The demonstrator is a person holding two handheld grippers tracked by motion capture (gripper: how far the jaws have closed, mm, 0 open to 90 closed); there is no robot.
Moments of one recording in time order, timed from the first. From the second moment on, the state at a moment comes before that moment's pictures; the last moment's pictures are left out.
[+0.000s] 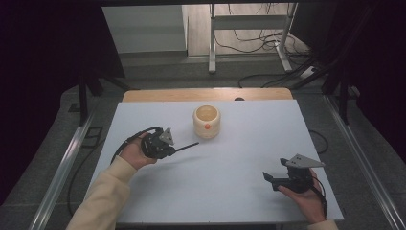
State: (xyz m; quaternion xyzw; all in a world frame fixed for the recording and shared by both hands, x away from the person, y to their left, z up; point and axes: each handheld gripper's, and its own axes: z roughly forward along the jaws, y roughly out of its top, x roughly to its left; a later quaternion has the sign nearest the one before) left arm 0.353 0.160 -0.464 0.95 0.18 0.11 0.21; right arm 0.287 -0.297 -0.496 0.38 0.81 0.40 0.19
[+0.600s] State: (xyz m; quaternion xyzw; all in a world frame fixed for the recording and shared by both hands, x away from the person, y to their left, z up) left arm 0.330 0.148 -0.461 0.95 0.19 0.12 0.23; right arm 0.287 -0.297 -0.496 0.38 0.81 0.40 0.19
